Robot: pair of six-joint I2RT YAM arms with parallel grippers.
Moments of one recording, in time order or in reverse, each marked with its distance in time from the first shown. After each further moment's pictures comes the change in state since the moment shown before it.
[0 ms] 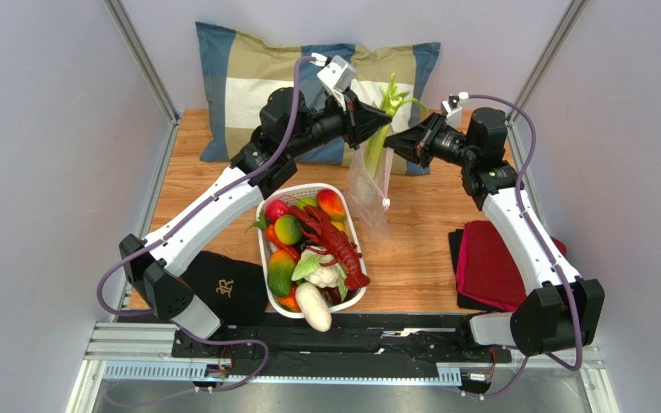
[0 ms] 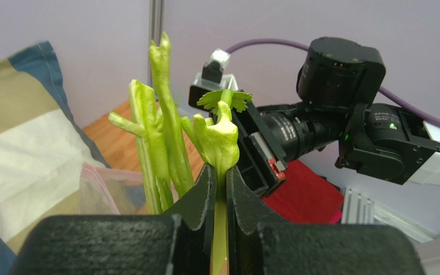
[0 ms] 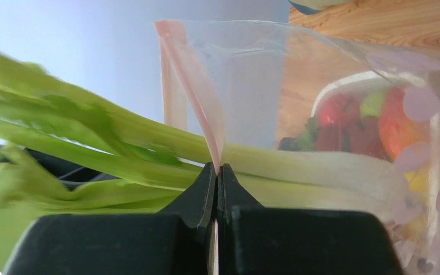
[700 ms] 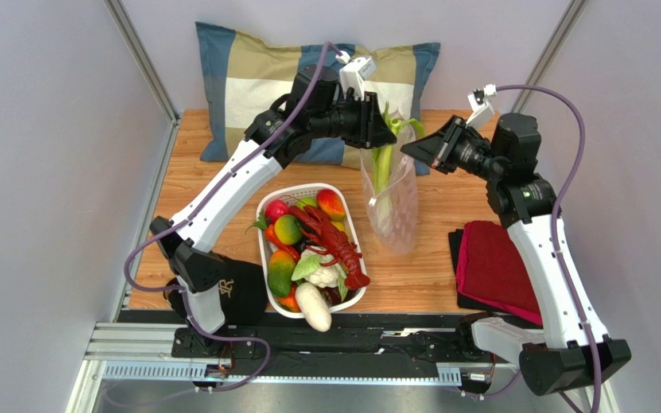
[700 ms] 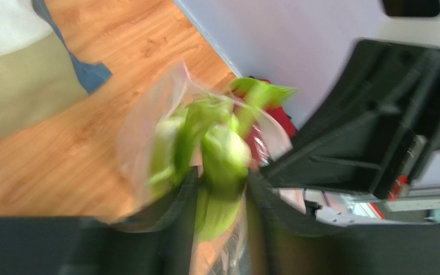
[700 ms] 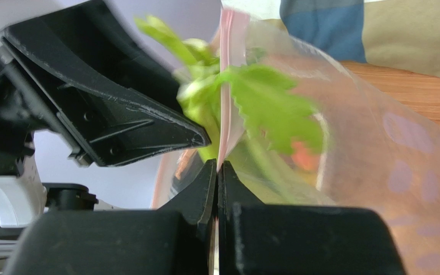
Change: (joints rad) left arm 0.006 0.233 0.447 -0.658 0.029 -0.224; right arm 0.002 -0.188 0.122 -0.352 0.167 -0.520
